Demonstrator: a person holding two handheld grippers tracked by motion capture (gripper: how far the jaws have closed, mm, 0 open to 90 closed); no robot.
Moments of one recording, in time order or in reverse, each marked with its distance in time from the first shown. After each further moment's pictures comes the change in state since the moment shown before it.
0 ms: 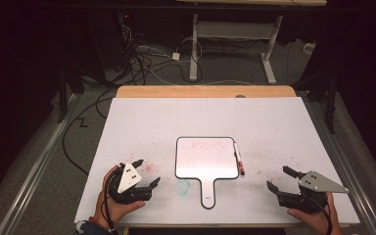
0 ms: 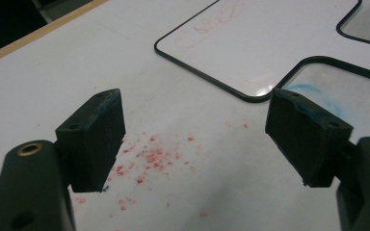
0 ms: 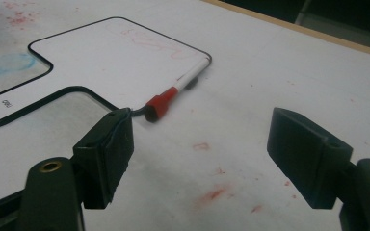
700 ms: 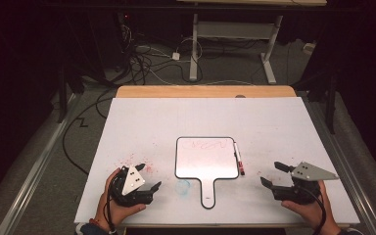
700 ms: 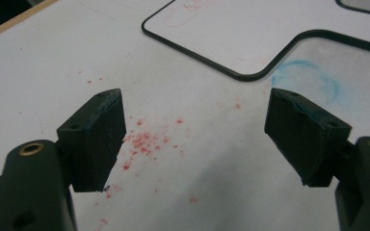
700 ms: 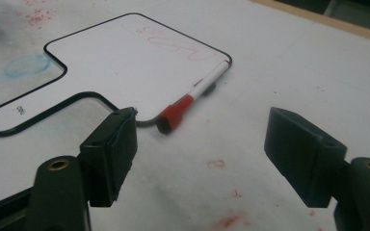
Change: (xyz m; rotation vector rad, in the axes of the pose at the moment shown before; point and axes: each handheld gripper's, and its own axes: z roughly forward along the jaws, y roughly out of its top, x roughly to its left) left arm -0.006 -0.008 0.003 0.054 -0.013 0.028; right arm -0.007 0.018 0.023 0.057 0.095 0.006
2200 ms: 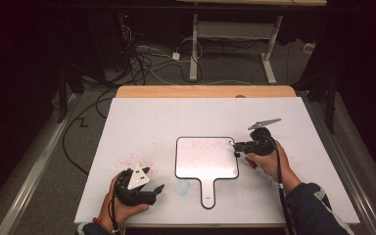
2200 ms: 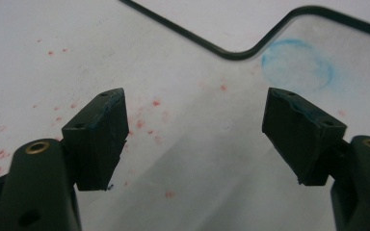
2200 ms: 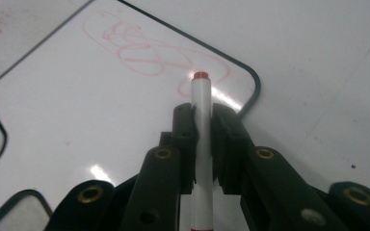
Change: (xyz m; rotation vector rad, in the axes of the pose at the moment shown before) left arm 0.002 0.005 0.015 0.048 -0.107 -0.078; right arm -0.041 0.068 0.129 0.278 0.171 0.168
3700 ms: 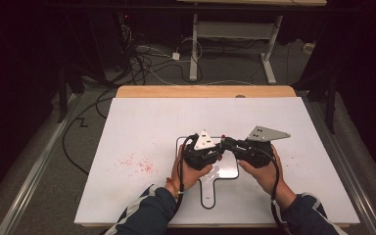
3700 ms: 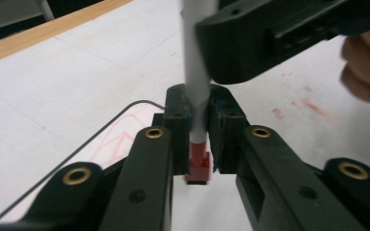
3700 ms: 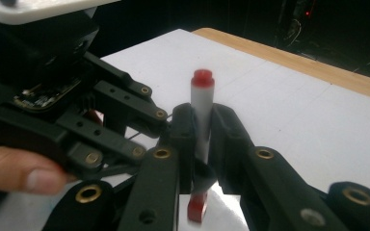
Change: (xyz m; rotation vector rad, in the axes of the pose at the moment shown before) left arm -0.046 0.144 0.109 -0.195 -0.201 0.044; right arm 0.078 0.004 -0.037 -0.380 0.021 -0.196
